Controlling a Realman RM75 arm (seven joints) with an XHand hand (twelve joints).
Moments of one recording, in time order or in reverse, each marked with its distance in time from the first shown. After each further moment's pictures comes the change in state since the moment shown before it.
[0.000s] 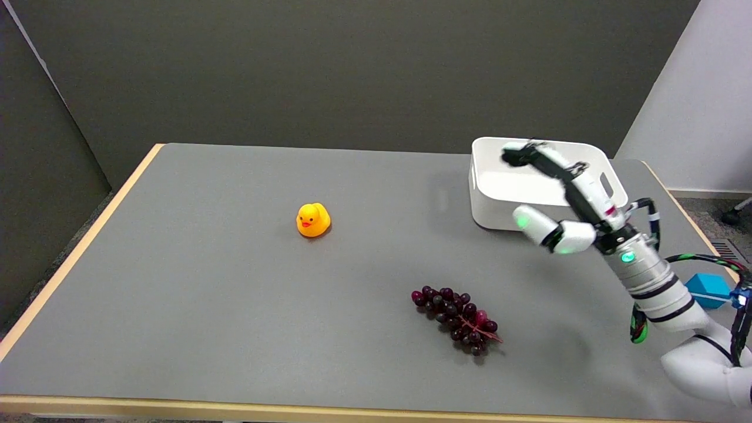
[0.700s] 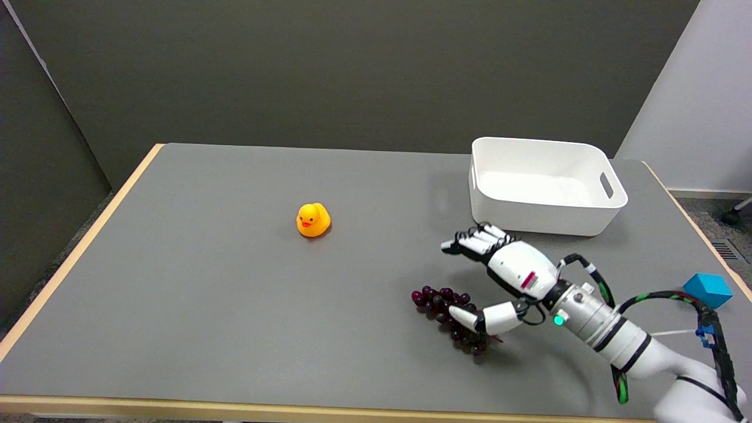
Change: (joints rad) arm -0.245 -0.076 0.075 0.383 -0.205 -0.570 -0.580
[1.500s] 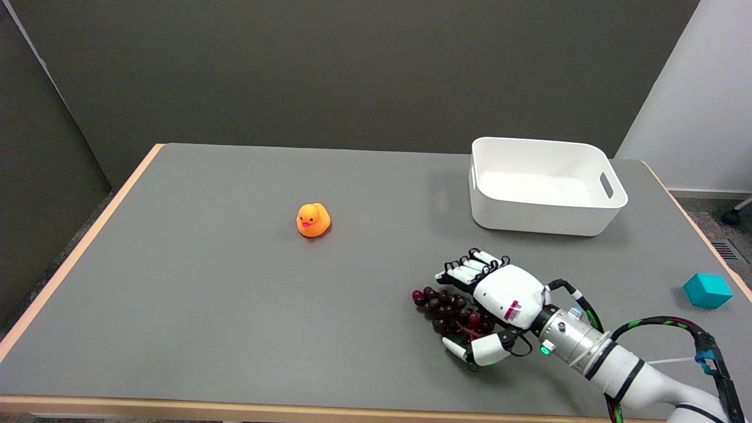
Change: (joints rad) arm -0.125 -0.053 0.016 0.197 0.057 -0.209 -0.357
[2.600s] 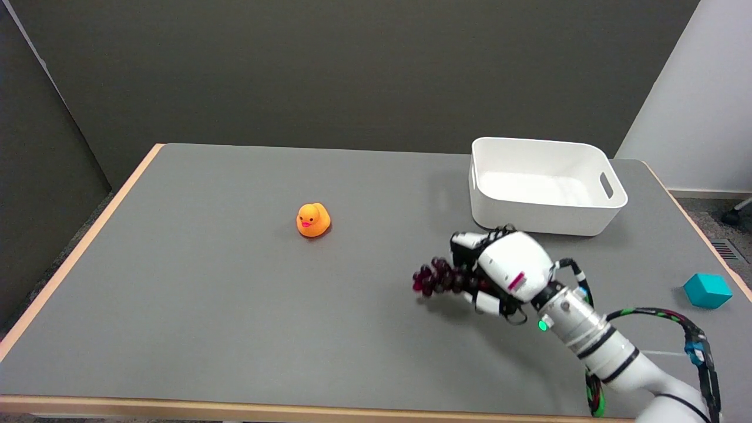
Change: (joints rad) arm 0.121 -0.012 -0.081 -0.109 0.169 0.255 -0.138
